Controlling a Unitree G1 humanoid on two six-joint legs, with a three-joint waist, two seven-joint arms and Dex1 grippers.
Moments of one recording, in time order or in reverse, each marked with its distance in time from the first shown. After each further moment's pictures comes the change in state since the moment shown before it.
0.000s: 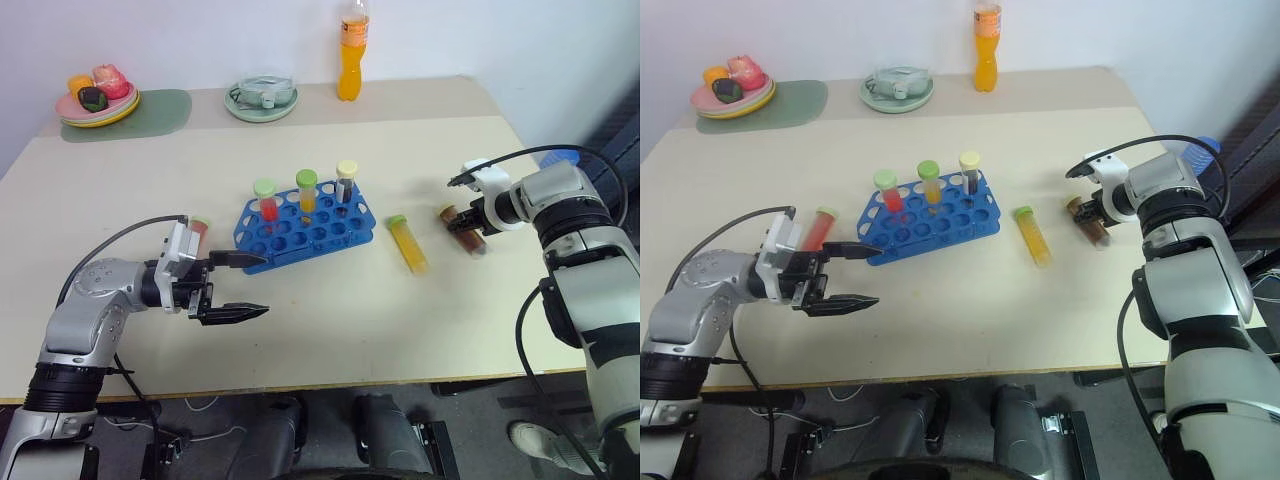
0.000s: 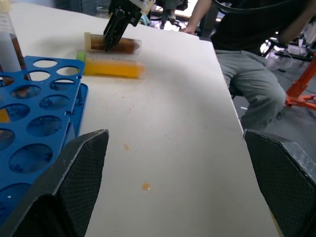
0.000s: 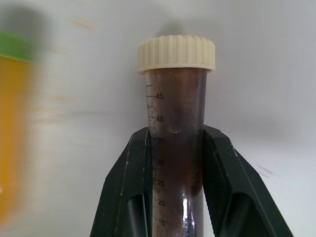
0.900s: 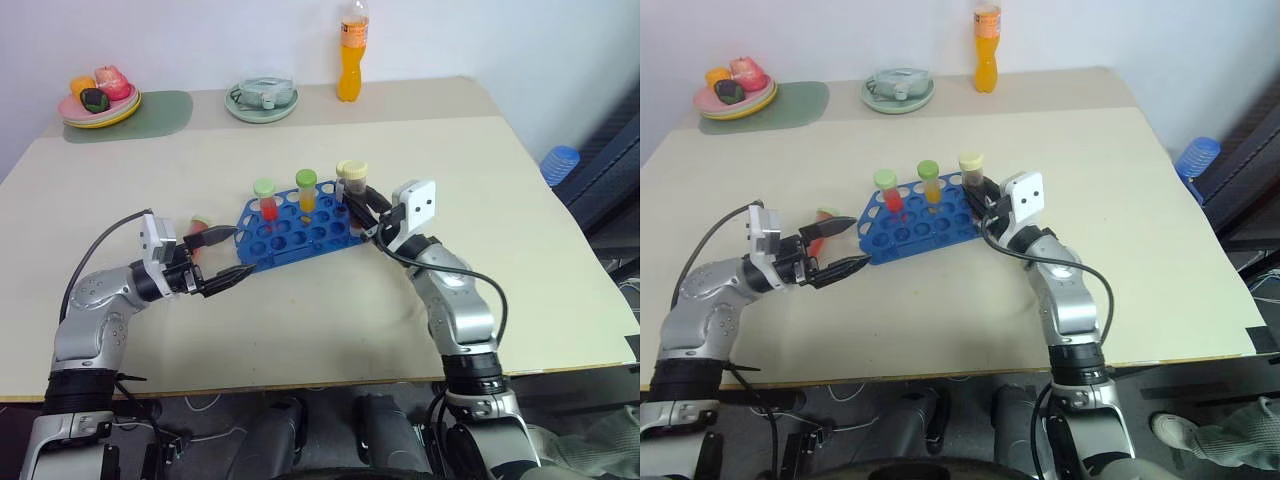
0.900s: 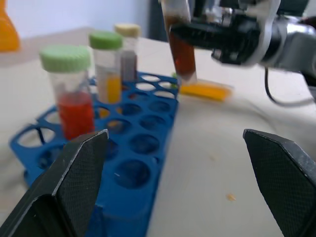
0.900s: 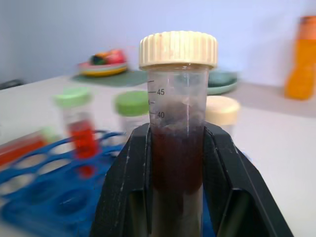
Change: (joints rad) left arm 0.005 -0.137 0.114 0.166 0.024 -0.164 0.220; right arm 0.764 0.606 -0.352 -0.950 0.145 -0.753 -0.577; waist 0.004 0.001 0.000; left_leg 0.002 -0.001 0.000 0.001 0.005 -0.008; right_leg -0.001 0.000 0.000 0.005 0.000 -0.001
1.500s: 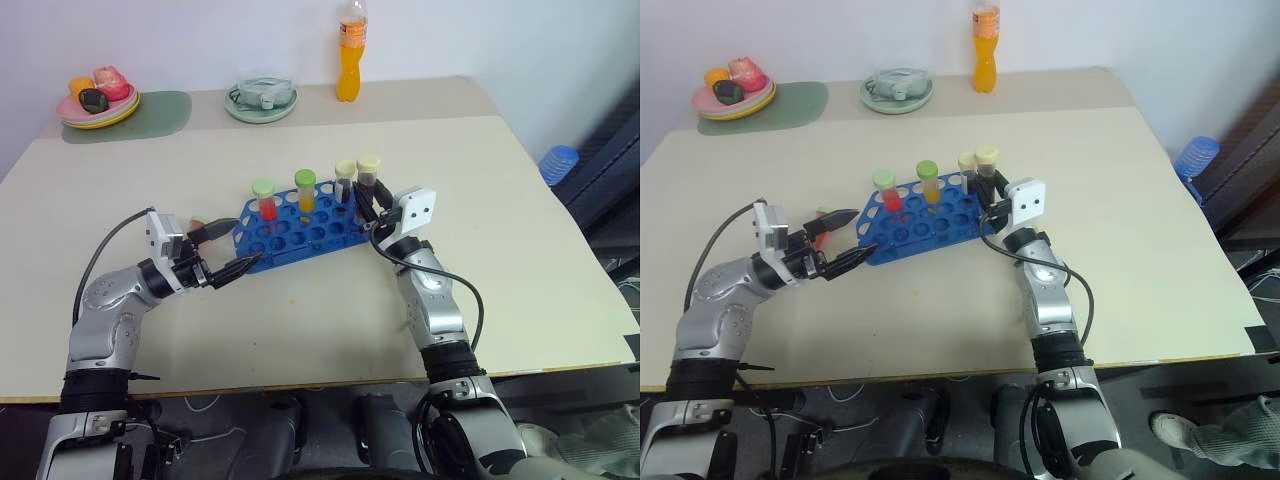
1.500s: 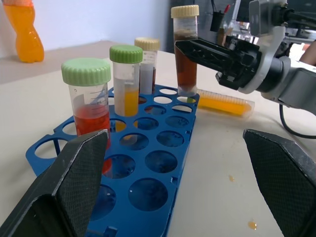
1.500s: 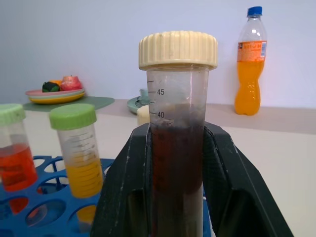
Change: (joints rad) left arm -0.003 -0.042 -0.003 -0.007 0.012 -0.016 0.067; right arm -0.039 0.042 0.015 0.268 -0.012 -0.350 -0.086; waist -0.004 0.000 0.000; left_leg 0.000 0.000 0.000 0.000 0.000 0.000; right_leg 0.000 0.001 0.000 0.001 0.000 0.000
